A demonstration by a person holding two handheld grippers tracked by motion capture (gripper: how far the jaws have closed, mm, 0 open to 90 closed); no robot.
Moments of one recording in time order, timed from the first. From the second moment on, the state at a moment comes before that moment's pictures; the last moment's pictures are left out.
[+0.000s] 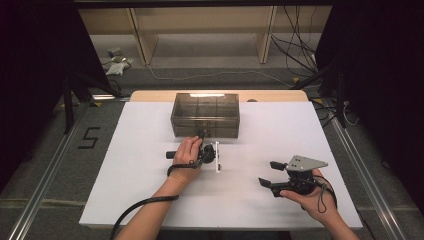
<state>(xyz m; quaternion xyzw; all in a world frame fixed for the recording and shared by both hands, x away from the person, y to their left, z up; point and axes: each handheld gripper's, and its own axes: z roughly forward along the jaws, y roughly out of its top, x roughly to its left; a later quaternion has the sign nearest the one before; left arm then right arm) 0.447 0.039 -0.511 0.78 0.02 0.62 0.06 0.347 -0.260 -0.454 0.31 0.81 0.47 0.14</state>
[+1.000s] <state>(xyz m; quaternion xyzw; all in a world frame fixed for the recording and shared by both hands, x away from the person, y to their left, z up) 0.424 0.090 -0.461 0.89 0.15 0.36 0.23 0.346 -0.259 -0.454 0.30 0.82 0.47 0.14</state>
